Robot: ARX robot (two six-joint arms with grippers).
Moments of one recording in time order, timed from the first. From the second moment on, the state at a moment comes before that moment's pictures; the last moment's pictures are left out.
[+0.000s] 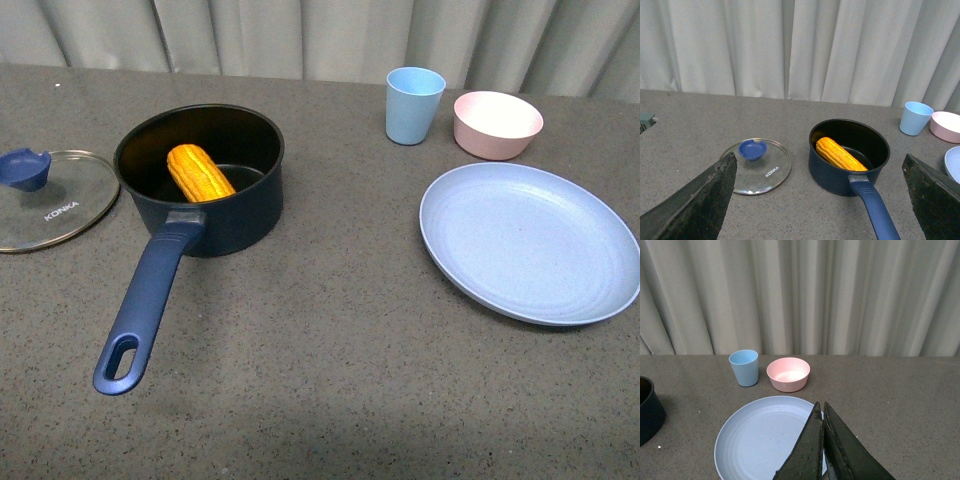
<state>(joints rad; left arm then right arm) 0.00 0.00 0.02 0.00 0.00 0.00 0.00 0.52 0.01 0.51 0.00 0.00</state>
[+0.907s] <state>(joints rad) 0.00 0.00 0.02 0.00 0.00 0.00 0.00 0.19 0.01 0.19 0.00 0.00</state>
